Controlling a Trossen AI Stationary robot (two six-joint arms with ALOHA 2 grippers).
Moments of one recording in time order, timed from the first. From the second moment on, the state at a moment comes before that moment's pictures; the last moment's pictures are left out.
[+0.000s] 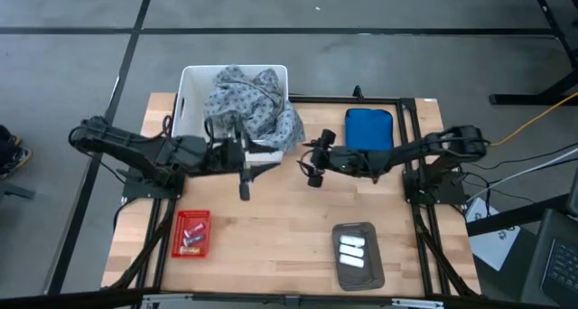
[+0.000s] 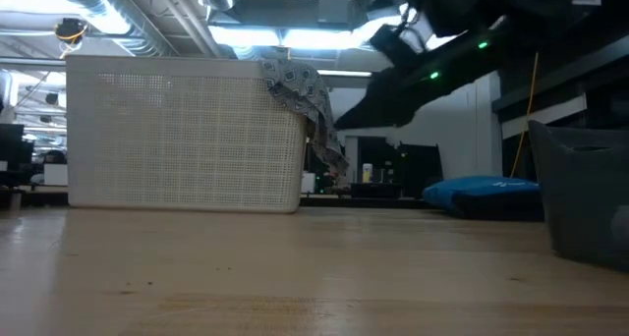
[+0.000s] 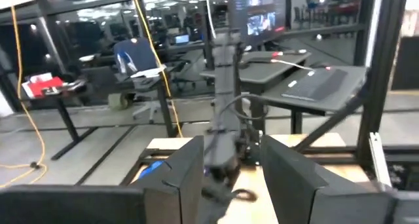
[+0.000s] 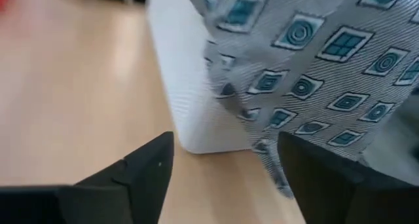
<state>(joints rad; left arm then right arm) -0.27 1.15 1.19 -0.02 -0.44 0.09 0.02 1.60 0.69 0.50 0.38 -0.18</state>
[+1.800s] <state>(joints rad) -0.41 1.16 1.19 0.00 -0.58 0.15 -0.16 1.72 0.76 0.49 0.39 -0.01</state>
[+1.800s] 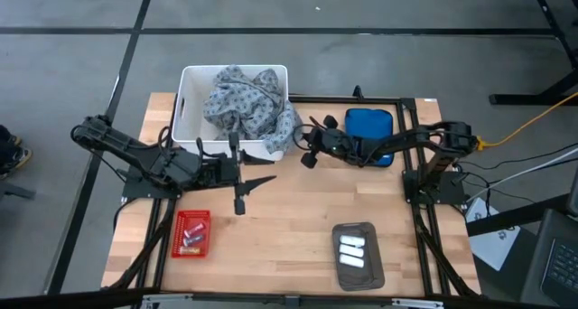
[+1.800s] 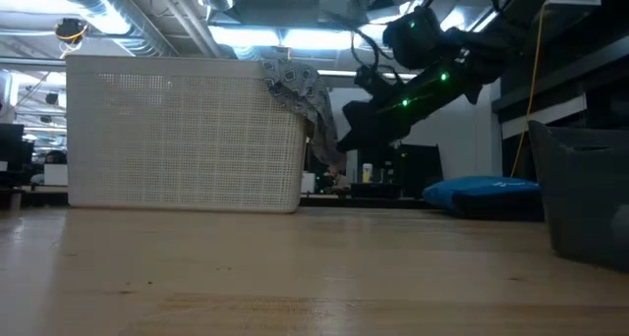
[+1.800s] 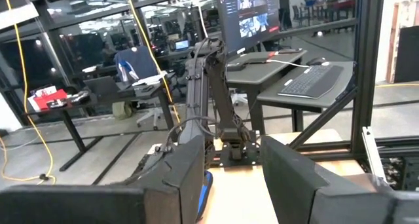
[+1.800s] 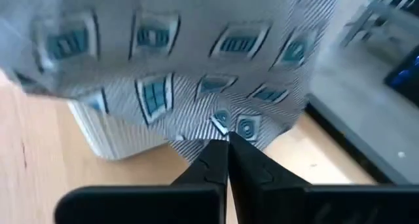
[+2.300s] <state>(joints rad) -0.48 1.16 1.19 -0.03 -0.60 0.18 -0.08 1.35 0.76 0.56 0.56 -0.15</state>
